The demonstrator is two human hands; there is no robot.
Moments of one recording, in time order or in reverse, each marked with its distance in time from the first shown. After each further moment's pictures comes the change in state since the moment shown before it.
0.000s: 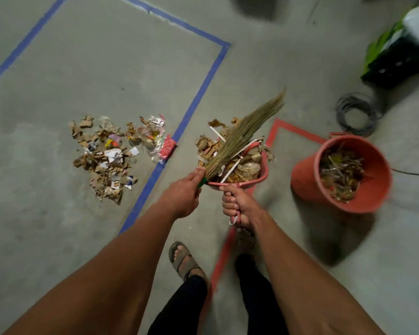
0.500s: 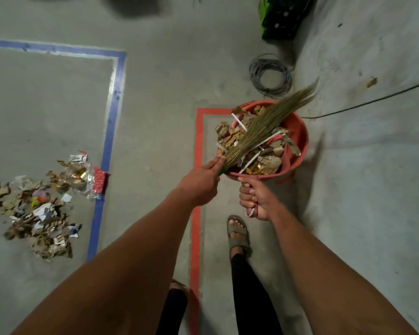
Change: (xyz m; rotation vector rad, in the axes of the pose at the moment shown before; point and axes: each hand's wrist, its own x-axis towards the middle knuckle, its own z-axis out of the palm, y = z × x) left_hand 0.120 0.318 0.087 0.268 -0.210 0.383; right_hand -0.145 -0.082 -0.278 0.358 0.147 -0.301
